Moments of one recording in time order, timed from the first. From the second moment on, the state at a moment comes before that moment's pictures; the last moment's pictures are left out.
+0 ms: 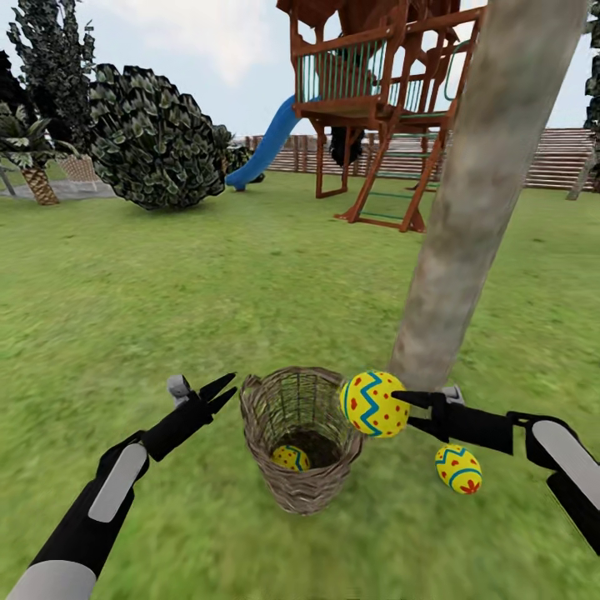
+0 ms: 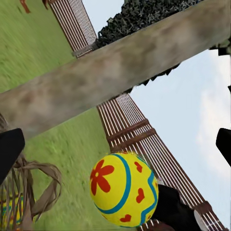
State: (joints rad) left arm -0.48 0.13 0.04 -1.09 1.00 0.63 -0.79; right arm -0.47 -0.51 0.15 -1.38 -1.60 0.98 0.05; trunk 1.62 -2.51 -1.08
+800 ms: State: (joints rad) left arm -0.48 0.04 0.00 -1.09 0.99 0.63 -0.79; right arm -0.47 -0.51 0.05 -1.12 -0.81 0.85 -0.09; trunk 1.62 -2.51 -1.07
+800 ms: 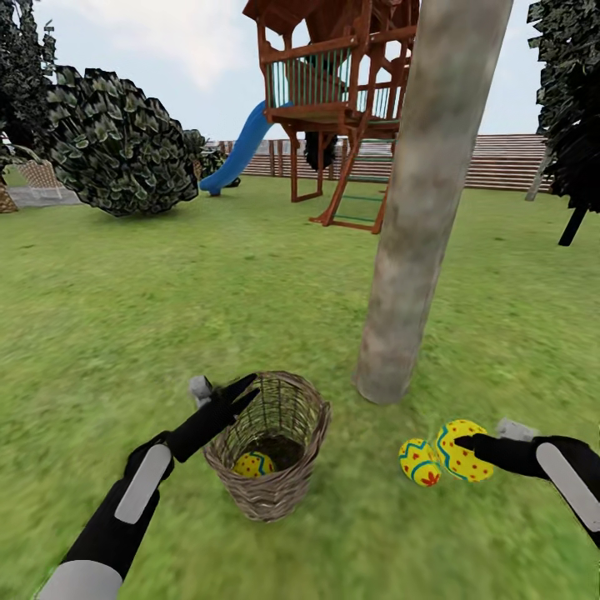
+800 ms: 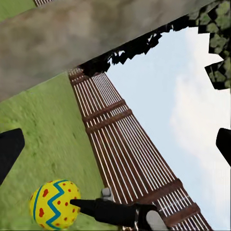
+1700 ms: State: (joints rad) left arm -0.49 -0.02 -0.29 -1.16 0.74 0.47 -0.77; right arm -0.47 -0.49 0.04 -1.15 -0.79 0.84 -0.30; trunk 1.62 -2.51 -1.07
